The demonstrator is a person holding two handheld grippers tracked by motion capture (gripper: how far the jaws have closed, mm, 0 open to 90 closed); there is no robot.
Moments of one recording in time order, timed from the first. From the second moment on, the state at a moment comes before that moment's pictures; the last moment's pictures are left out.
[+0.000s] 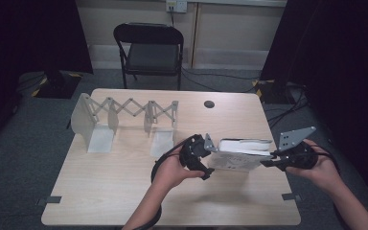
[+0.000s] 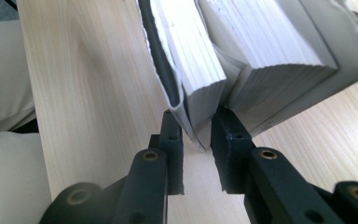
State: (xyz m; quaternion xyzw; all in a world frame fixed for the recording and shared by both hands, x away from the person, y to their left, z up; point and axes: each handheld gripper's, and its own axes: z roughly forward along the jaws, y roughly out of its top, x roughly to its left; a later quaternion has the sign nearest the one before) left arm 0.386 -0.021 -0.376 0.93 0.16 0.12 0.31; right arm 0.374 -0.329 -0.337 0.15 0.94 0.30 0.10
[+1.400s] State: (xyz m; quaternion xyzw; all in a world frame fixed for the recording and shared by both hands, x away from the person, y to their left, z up) left arm 0.401 -0.069 -0.351 0.93 0.14 0.10 0.33; right arm 0.384 -0.344 -0.340 0.20 0.92 0.32 0.11
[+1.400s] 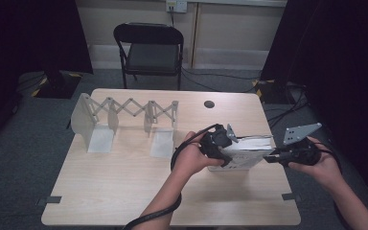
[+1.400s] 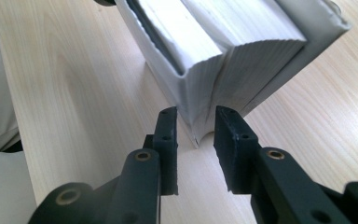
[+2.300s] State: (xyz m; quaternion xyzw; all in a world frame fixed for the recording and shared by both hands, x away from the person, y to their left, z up) left arm 0.383 -0.058 -0.341 0.94 0.17 0.09 0.27; right arm 0.388 -0.345 -0.358 0.26 0.90 0.33 0.11
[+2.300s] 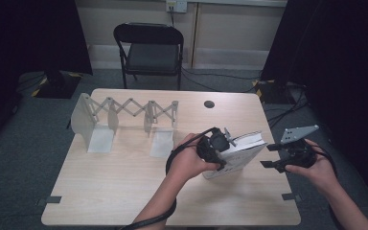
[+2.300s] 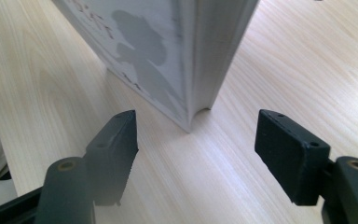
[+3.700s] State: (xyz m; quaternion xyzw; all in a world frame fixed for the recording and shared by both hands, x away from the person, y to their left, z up) left arm 0.358 0.001 -0.339 0.94 0.23 0.07 0.26; right arm 0.378 -0.314 -0.416 0.27 0.89 0.36 0.11
